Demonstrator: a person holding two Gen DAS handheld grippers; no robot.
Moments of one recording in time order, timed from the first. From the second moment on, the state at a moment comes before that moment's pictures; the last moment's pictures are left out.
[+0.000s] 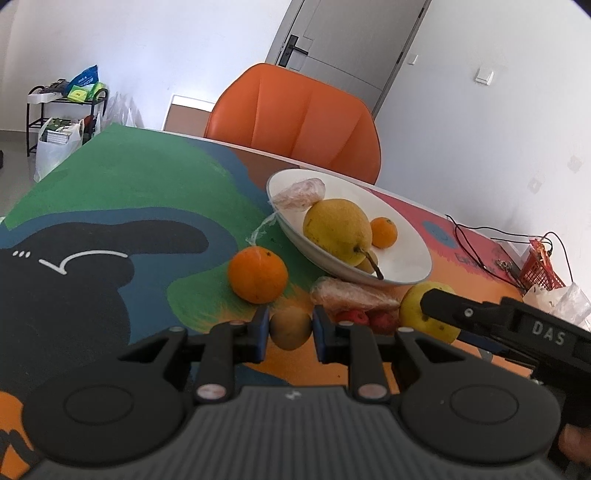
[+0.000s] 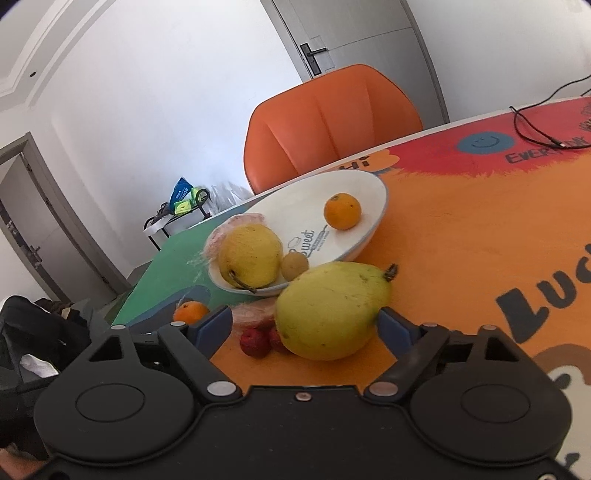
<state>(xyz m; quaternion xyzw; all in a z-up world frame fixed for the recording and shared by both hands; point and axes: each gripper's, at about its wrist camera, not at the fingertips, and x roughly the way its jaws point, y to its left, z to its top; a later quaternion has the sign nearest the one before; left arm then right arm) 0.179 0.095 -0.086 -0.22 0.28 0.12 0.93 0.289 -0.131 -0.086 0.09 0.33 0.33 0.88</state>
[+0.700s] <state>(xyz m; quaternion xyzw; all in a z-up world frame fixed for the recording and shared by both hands) 0.169 0.104 -0.077 -0.23 0.27 0.12 0.93 0.302 -0.119 -0.106 0.07 0.35 0.30 0.88</state>
